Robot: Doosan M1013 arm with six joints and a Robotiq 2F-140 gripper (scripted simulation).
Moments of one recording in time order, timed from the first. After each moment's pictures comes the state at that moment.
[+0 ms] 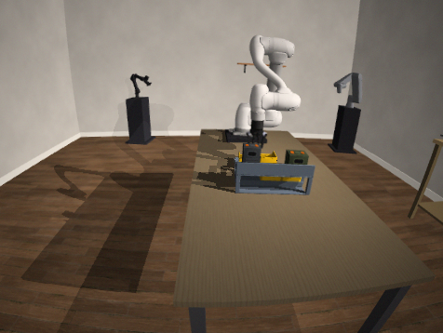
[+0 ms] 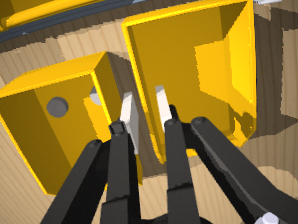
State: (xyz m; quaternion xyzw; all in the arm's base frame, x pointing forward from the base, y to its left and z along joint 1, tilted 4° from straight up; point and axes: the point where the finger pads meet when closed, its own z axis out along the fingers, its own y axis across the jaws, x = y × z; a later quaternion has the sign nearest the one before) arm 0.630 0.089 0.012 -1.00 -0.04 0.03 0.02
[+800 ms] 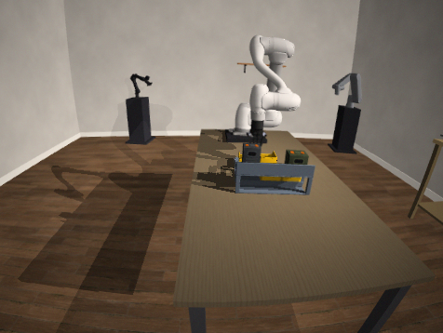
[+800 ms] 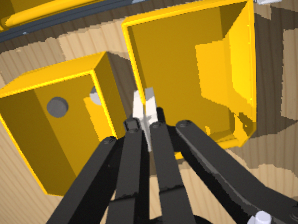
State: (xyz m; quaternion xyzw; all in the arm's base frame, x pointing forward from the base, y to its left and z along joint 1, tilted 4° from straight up) arm 0.630 0.089 0.012 -1.00 -0.04 0.03 0.02
